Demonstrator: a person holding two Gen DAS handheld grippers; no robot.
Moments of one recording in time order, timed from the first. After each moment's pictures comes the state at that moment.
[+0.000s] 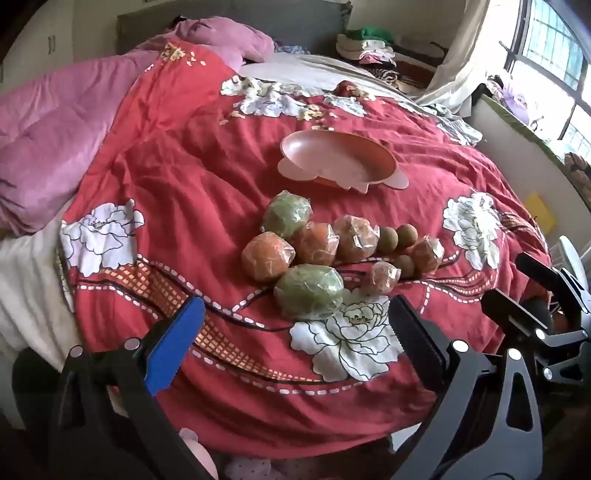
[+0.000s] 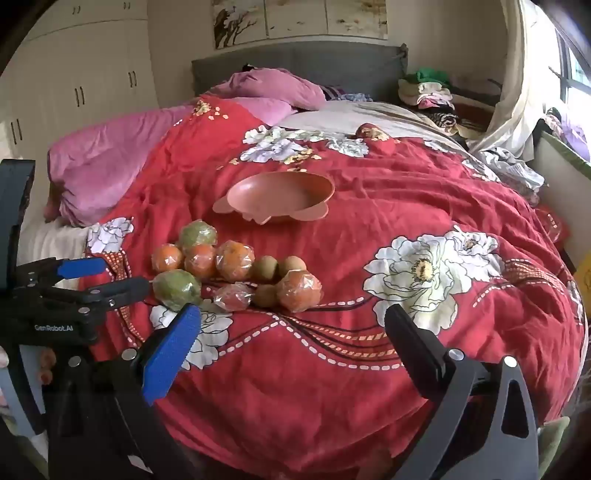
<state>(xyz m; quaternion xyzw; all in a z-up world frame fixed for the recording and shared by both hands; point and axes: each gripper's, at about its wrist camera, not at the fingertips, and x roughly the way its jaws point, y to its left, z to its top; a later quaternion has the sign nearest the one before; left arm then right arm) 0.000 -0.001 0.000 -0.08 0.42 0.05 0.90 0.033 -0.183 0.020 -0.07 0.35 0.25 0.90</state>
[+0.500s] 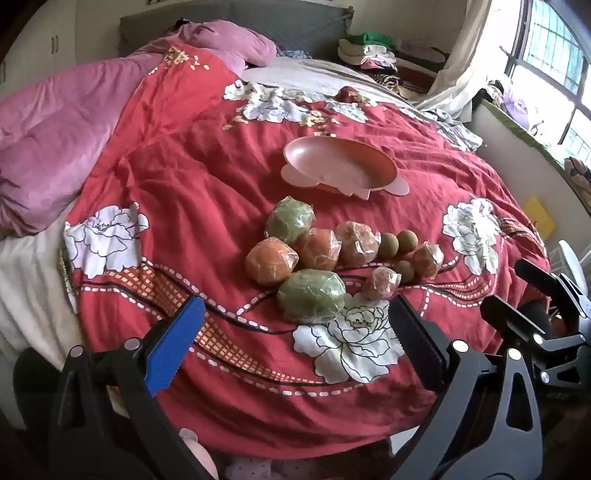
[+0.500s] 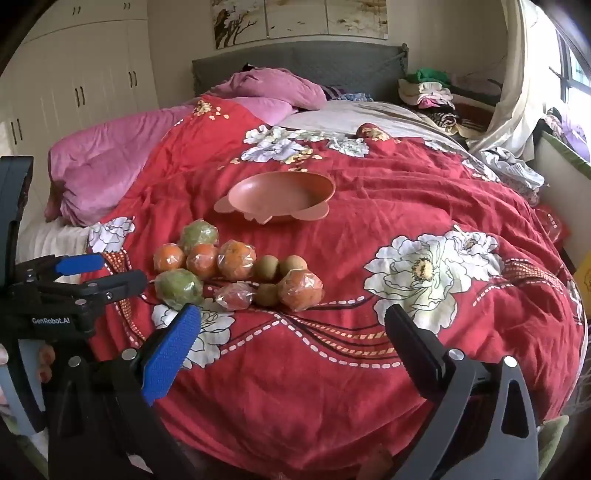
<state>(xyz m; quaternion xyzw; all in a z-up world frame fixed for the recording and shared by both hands) 0.000 0.005 0.008 -0.09 0.42 0.05 0.90 0.031 -0.183 0.020 -0.07 0.36 0.25 0.90</state>
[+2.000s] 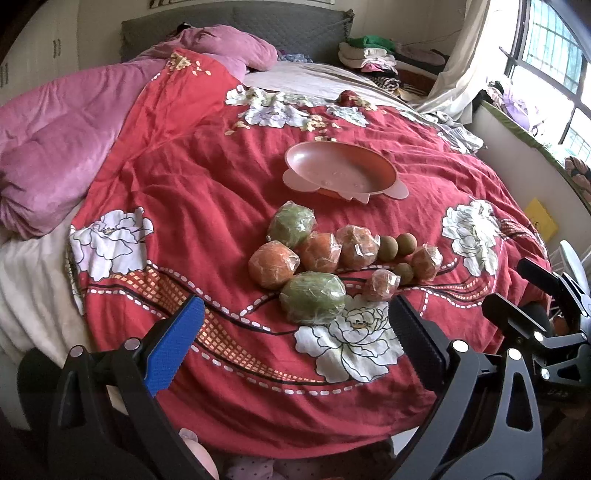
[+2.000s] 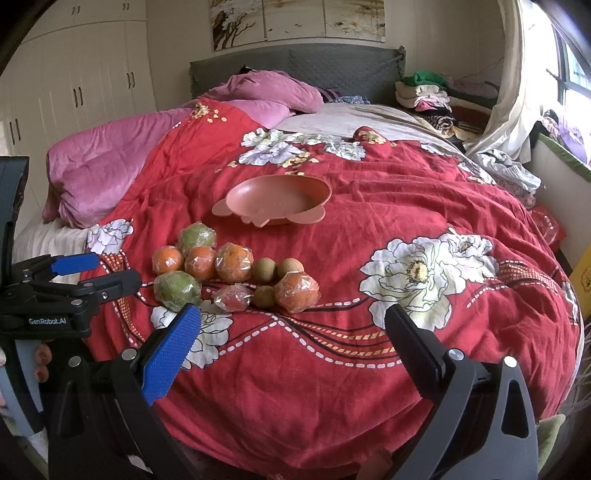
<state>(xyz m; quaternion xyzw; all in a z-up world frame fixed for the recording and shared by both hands) -0.004 0.011 0.013 -0.09 0.41 0.05 0.91 0.030 -0.186 0.025 -0.07 0.35 0.25 0.90</state>
